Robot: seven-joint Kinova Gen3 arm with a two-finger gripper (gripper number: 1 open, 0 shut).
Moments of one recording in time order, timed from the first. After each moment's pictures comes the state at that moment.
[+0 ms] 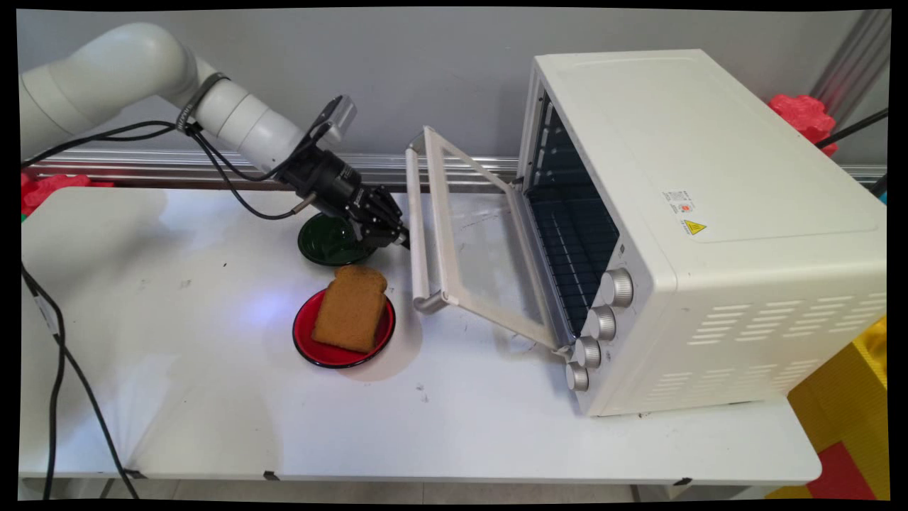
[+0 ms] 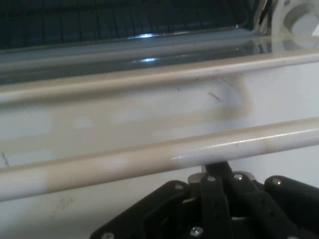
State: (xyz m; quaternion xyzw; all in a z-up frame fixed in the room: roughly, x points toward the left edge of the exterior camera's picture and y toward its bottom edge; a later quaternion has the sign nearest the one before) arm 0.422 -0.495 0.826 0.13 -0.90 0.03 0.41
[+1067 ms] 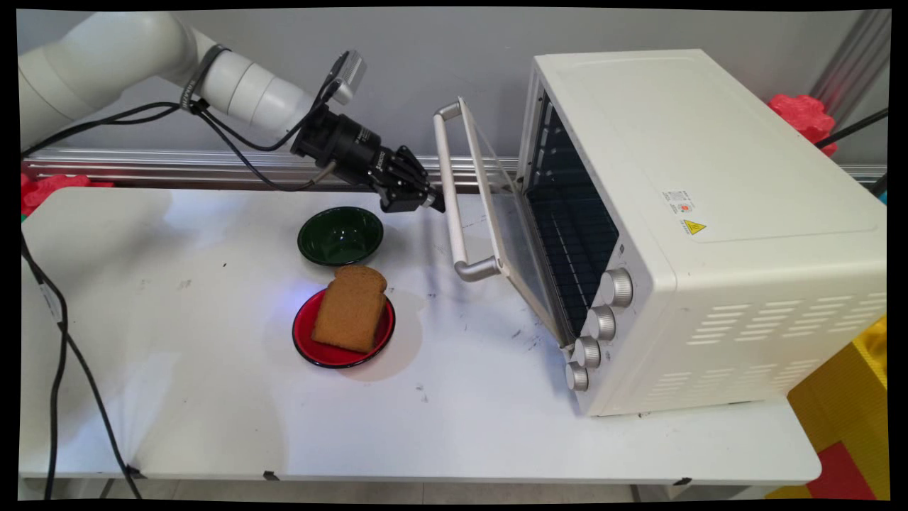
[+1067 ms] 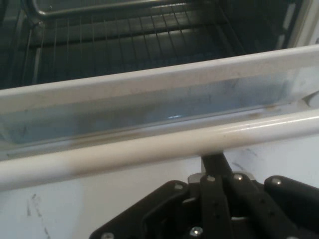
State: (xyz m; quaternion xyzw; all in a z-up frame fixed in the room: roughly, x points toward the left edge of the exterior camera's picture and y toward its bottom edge) arm 0.401 -0.503 0.860 0.12 -0.88 0.08 0.46
